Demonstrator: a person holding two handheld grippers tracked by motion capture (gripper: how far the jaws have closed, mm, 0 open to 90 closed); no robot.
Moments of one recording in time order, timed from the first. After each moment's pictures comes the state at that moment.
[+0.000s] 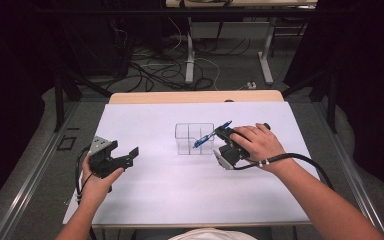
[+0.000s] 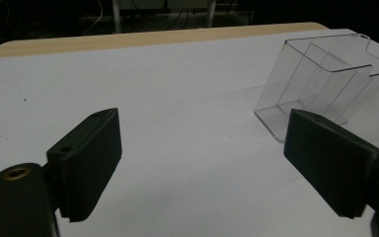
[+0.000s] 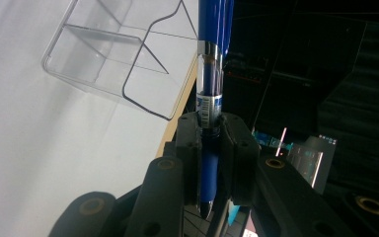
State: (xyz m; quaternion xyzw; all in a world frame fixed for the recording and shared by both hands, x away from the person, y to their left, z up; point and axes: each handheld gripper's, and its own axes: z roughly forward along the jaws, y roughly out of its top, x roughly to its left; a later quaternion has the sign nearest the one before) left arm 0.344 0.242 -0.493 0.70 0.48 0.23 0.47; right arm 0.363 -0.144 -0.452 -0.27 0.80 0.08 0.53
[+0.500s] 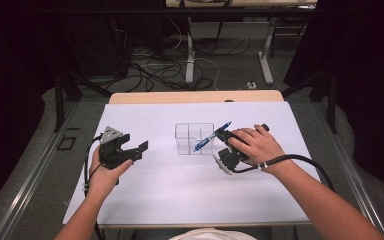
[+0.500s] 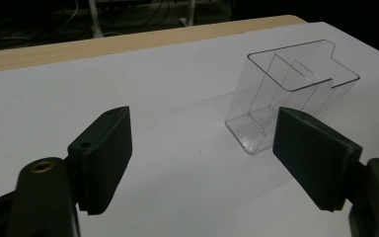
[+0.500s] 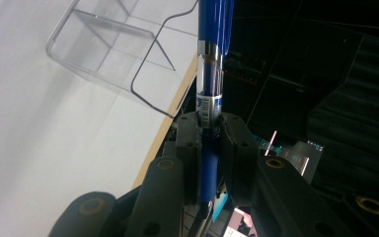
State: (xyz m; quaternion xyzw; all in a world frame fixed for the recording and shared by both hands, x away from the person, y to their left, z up) left arm 0.361 0.211 -0.470 0.73 0.46 0.20 0.46; right arm 0.359 -0.143 -0.459 -0.30 0.79 0.05 0.54
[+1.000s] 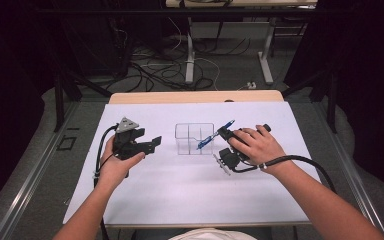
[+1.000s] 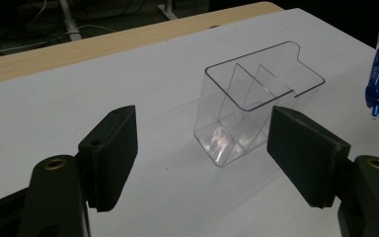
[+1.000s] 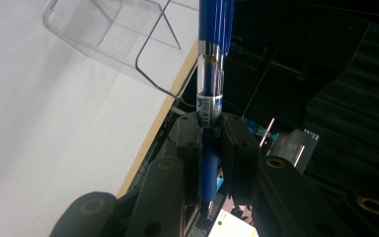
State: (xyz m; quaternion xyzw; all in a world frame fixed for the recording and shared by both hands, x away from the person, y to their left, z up) left arm 0.376 0.176 -0.450 0.77 0.42 0.18 0.44; right arm 0.362 -0.145 -0.464 -0.29 0.79 0.01 0.55
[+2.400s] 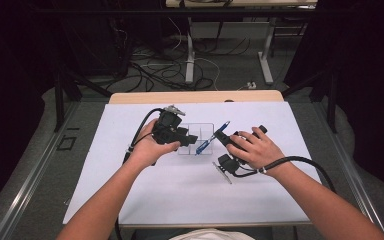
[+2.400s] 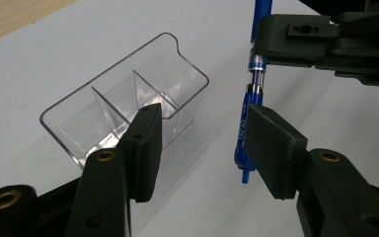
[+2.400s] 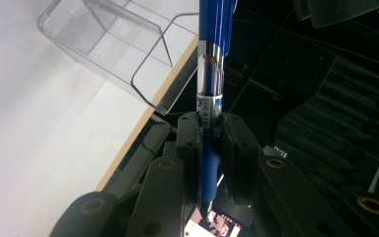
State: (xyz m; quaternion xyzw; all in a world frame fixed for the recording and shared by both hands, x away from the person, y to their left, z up) left arm 0.402 0.077 -0.416 0.87 0.34 0.05 0.37; right arm 0.353 -0.141 -0.471 -0.36 0.74 0.00 0.57
